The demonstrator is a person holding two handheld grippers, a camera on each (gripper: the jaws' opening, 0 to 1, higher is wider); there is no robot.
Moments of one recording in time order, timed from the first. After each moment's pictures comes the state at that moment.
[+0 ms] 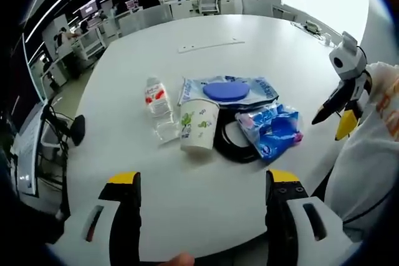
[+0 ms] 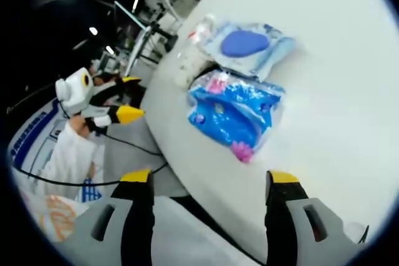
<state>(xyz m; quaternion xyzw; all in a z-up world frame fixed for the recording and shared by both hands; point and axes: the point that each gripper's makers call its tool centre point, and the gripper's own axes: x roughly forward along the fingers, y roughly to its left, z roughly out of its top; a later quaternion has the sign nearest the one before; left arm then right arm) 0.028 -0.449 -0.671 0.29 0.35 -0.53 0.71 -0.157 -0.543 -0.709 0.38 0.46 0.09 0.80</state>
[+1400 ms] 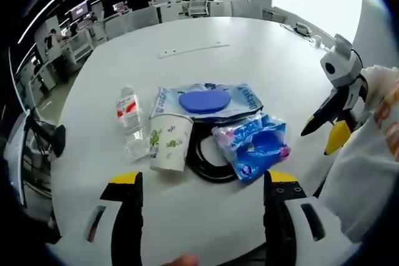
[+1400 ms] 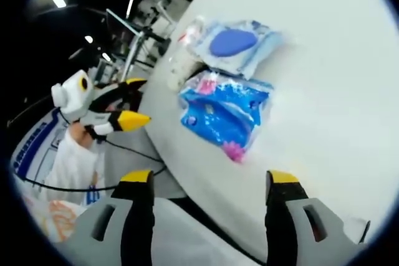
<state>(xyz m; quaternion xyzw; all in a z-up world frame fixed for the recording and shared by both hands) -0.005 -0.499 -0.684 0.26 0.35 -0.57 0.69 -0.159 -0.554 -0.716 0.41 0.45 0.07 0.79</state>
